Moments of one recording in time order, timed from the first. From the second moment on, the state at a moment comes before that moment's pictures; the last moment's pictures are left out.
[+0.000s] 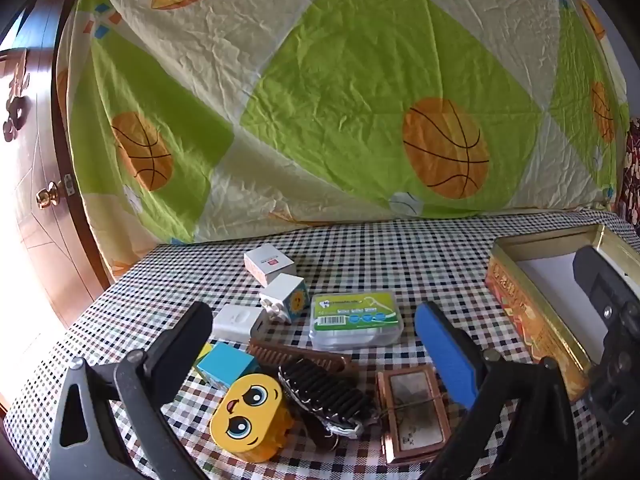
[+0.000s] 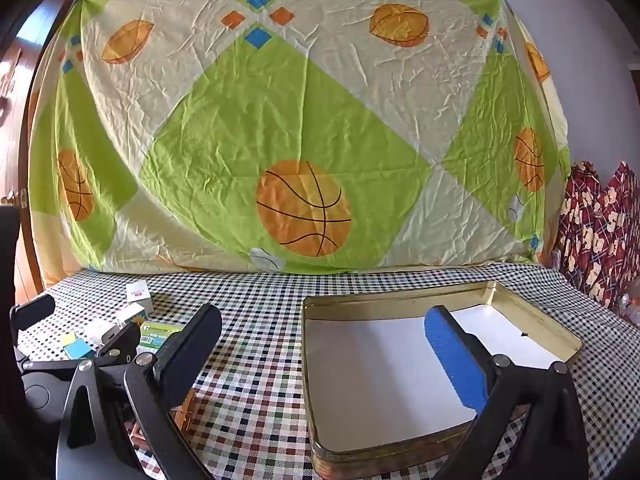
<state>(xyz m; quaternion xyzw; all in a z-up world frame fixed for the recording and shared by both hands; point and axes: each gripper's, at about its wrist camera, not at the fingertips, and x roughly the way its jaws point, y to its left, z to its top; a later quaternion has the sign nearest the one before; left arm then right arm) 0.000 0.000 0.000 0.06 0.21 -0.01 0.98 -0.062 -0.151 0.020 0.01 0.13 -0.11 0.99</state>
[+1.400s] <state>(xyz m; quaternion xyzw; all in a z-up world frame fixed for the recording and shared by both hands) 0.001 0.003 -0.003 0.05 0.22 -0.01 0.97 -0.061 -0.147 0.019 -0.01 0.14 -0.11 0.98</state>
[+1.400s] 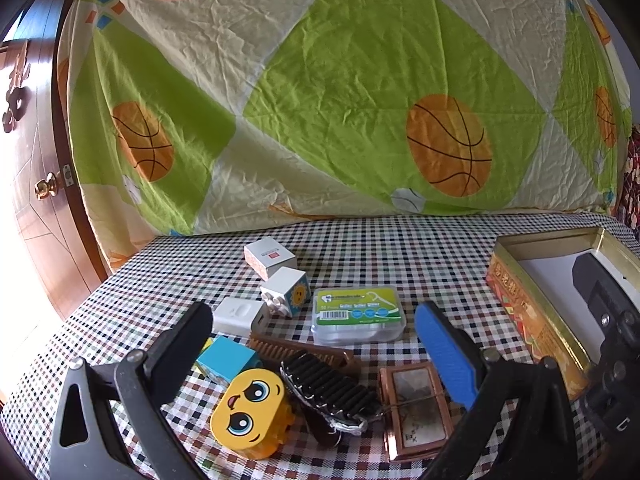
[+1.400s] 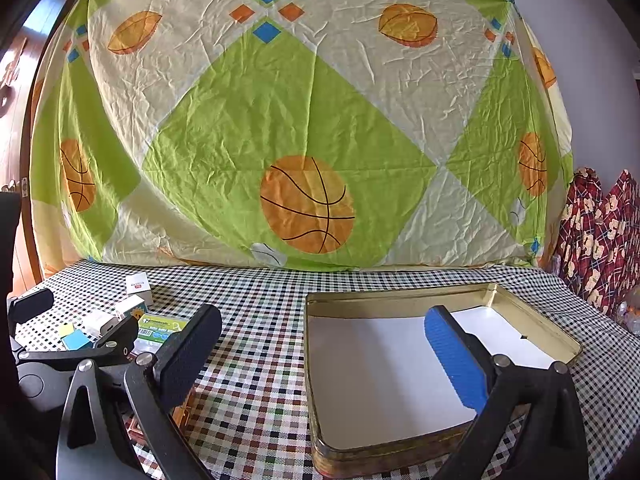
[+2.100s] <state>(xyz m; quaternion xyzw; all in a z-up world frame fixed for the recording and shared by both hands) -0.046 0.075 -0.023 0.08 0.31 0.10 0.94 -0.043 -0.121 0.007 -0.01 0.23 0.05 0.97</state>
